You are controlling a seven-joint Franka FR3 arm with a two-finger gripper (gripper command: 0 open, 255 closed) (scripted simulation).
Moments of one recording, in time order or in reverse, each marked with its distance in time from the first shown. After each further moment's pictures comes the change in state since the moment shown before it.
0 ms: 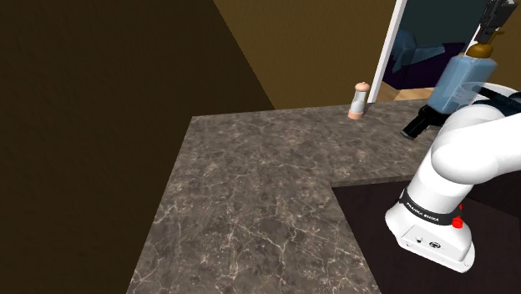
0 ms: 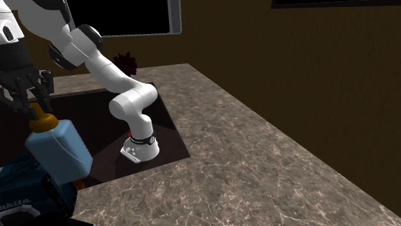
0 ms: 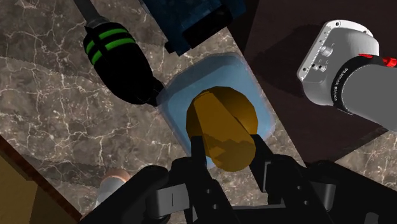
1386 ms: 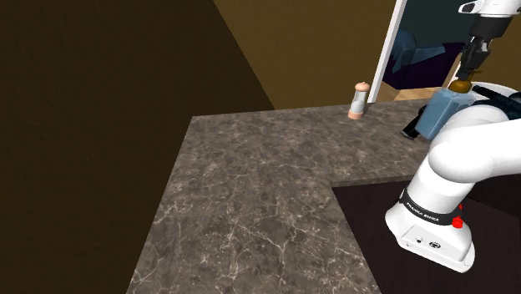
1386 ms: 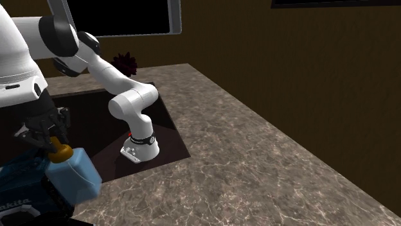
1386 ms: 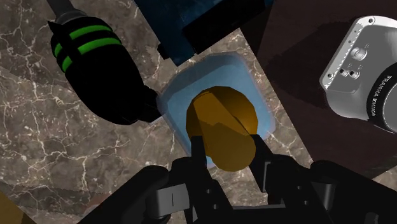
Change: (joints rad) arm -0.061 -0.127 -0.104 -0.305 -0.110 0.193 0.042
